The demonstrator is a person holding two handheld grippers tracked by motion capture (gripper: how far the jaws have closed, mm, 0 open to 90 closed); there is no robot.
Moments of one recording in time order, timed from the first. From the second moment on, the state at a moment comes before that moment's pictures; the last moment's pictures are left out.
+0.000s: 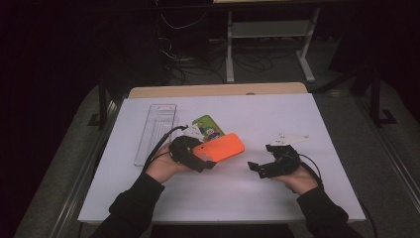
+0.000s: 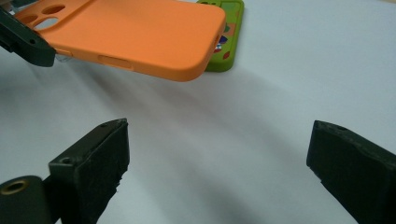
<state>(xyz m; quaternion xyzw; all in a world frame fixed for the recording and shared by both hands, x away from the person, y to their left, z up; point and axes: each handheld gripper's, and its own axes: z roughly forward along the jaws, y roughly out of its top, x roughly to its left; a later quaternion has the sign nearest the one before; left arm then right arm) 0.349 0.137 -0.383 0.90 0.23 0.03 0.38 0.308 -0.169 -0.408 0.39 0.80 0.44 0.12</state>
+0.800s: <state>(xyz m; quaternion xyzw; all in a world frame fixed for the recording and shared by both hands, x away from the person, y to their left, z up) 0.349 0.140 -0.384 0.89 0.23 0.03 0.38 0.303 -0.155 -0.410 0.34 0.81 0.43 0.21</state>
